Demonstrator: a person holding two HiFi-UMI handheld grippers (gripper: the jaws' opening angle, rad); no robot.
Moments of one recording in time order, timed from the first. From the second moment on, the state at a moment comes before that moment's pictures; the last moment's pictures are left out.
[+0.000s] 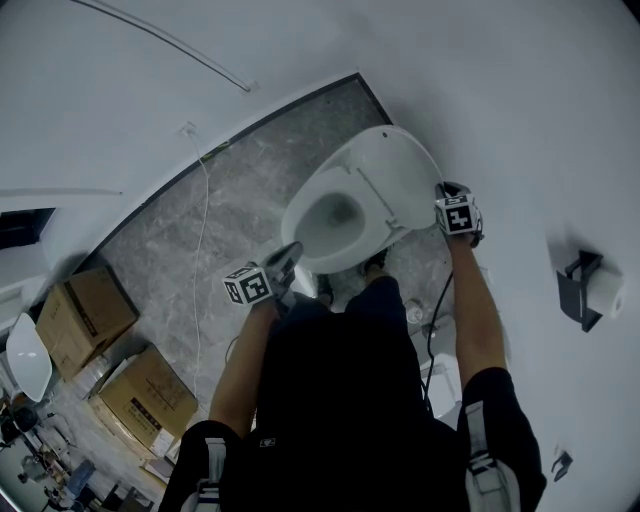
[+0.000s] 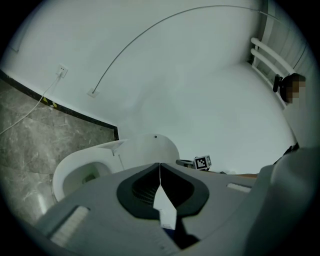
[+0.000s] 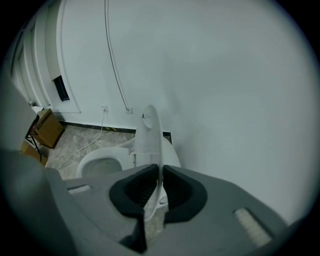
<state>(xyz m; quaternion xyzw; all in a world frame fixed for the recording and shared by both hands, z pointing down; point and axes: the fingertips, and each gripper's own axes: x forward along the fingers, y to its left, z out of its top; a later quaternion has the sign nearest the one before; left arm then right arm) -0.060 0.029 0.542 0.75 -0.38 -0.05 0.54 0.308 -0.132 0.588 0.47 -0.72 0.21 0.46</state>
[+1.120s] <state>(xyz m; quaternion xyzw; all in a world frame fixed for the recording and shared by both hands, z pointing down) -0.064 0.037 0.547 0.75 -0.37 -0.05 0.54 0.299 -0.120 0.588 0.48 -0.73 0.20 0.45</state>
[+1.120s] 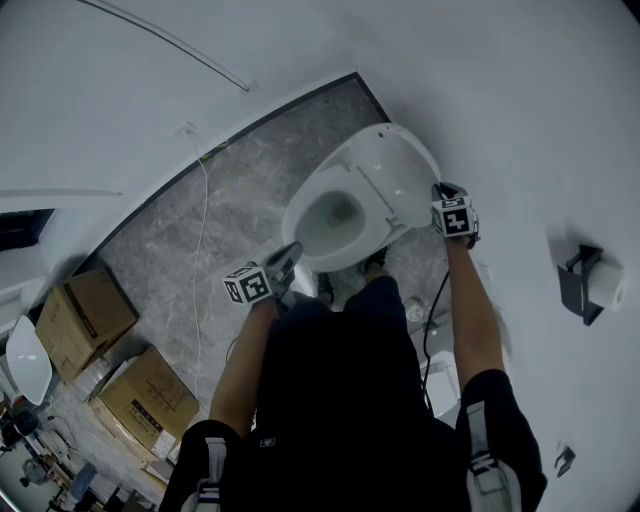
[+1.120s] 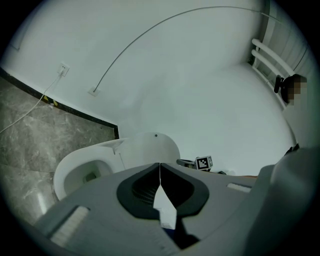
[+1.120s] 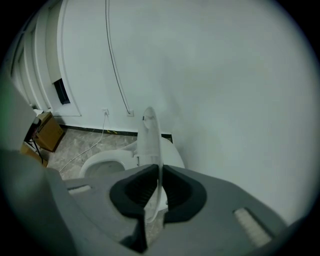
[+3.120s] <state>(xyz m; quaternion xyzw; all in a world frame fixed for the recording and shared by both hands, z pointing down) -0.086 0.069 0.572 0.75 -0.35 -0.04 0.57 0.195 -0.034 0.577 0.47 -0.76 0.16 0.43</state>
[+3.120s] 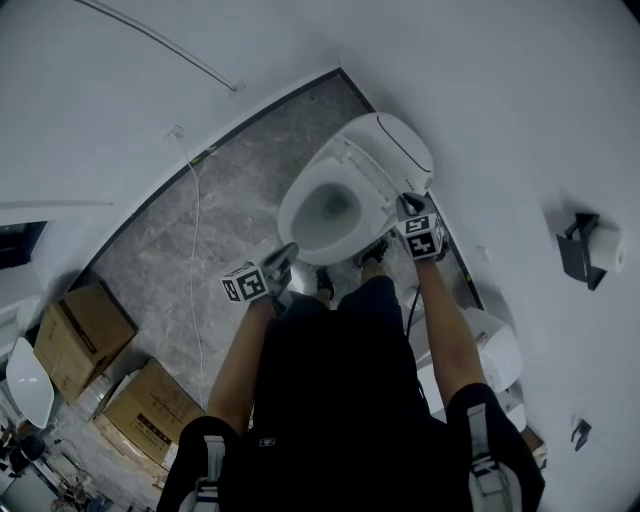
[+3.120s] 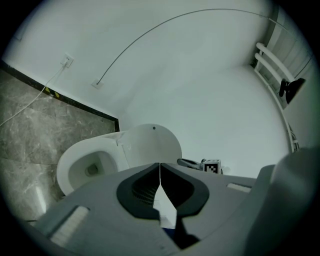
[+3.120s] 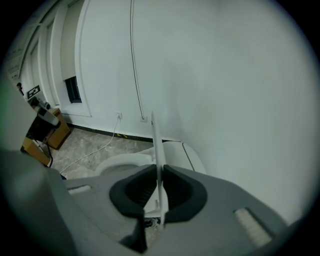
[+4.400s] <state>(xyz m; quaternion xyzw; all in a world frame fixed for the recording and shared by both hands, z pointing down) -0.065 0.100 0.598 0.74 -0.34 -0.03 0.59 0.113 0.038 0.602 0.37 -0.81 0.12 0.44</state>
